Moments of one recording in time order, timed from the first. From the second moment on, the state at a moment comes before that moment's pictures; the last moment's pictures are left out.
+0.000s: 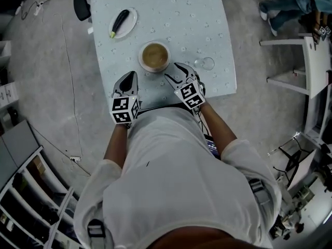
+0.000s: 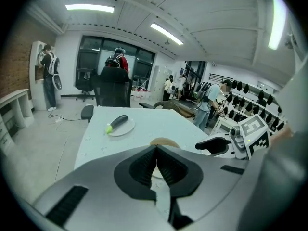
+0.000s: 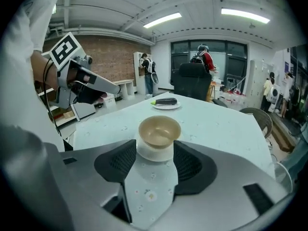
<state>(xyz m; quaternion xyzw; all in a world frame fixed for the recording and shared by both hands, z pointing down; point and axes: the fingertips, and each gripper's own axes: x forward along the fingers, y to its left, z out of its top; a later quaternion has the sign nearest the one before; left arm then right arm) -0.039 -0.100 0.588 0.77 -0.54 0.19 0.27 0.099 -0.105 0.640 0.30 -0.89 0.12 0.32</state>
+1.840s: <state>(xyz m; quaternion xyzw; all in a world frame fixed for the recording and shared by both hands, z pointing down) -0.137 -0.047 0.596 0.67 -0.66 0.14 0.31 0.016 -0.114 0.680 0.10 -0.83 -0.13 0.53</state>
